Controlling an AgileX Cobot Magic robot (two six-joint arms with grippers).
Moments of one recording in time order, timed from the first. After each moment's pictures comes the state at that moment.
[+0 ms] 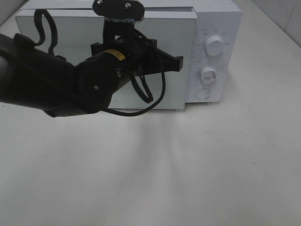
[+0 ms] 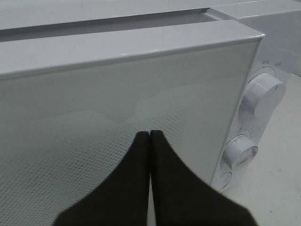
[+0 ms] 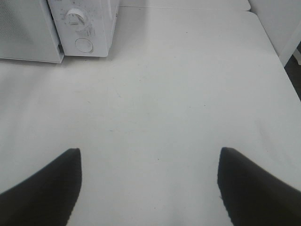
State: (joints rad) left arm -0.90 1.94 -1.07 -0.64 -0.66 0.41; right arm 0.06 0.00 -0.51 -0.07 1.04 0.03
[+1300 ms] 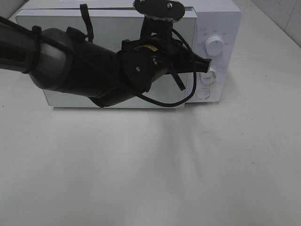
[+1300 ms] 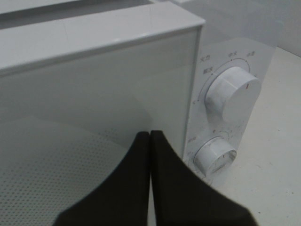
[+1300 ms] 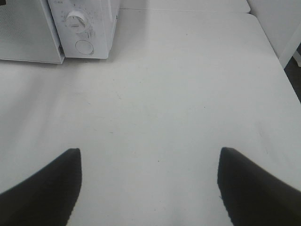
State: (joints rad) left arm -0.93 2.08 -1.31 -0.84 -0.53 0.67; right arm 0.06 0.00 -0.51 -0.07 1.03 0.03
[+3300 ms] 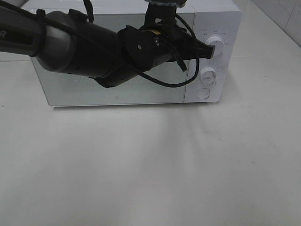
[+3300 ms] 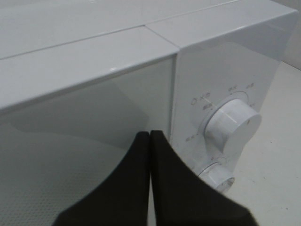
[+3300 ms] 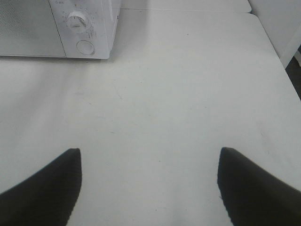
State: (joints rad) left arm -0.87 2.10 -1.42 -0.84 -0.42 0.69; right arm 0.06 0.00 -0.51 -0.07 1.03 0.03
